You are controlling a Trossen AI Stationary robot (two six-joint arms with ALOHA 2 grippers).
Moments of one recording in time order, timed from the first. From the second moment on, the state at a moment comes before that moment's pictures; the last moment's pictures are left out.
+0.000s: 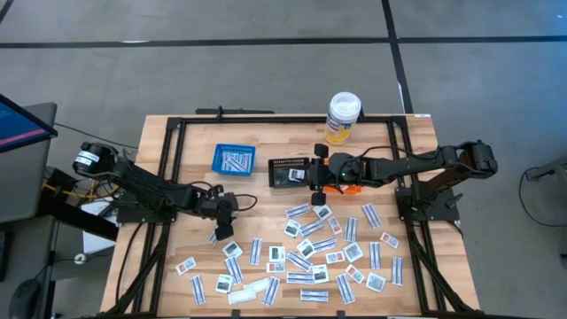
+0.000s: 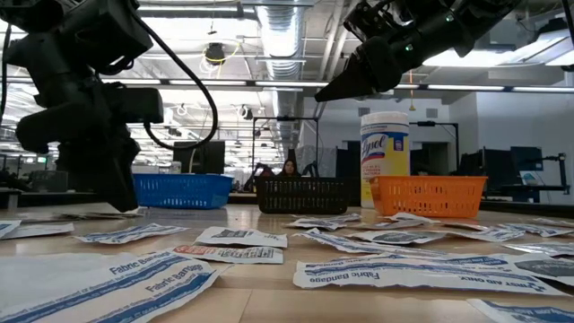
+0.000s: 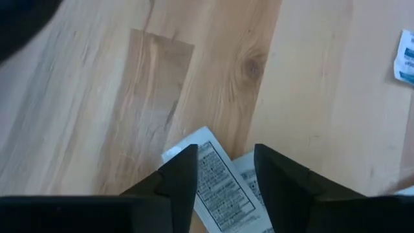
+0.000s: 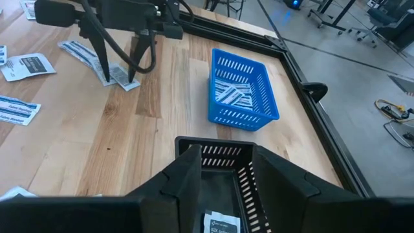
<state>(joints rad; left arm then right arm) -0.29 1.17 0.46 -0.23 -0.25 -0.43 -0.04 1.41 0.76 0.22 0.18 -0.28</state>
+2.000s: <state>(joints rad) -0.10 1.23 0.54 0.20 -0.22 -0.07 -0.04 1.52 0.76 0.36 0.08 -0.41</state>
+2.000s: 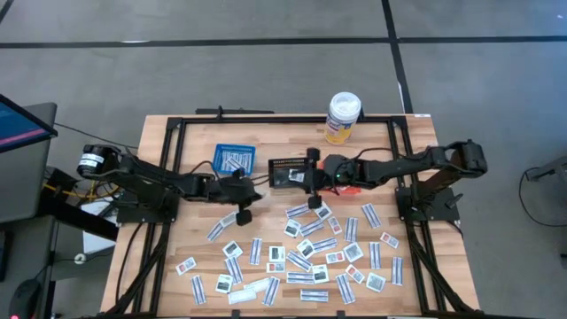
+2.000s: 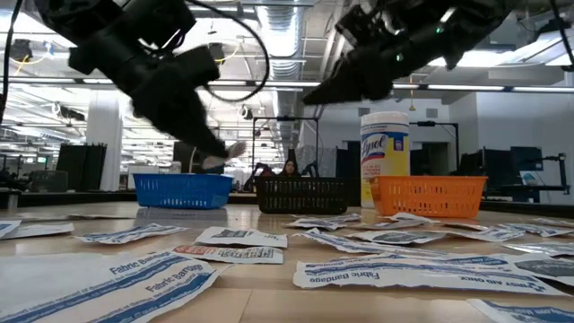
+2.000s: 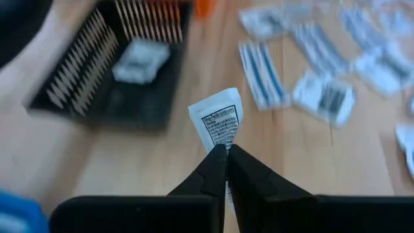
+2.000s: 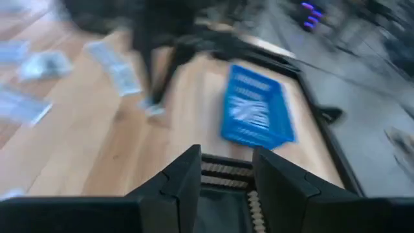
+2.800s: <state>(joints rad) -0.07 1.22 0.54 0.37 0.02 -0.08 0.05 1.79 0.95 0.38 0.03 -0.66</state>
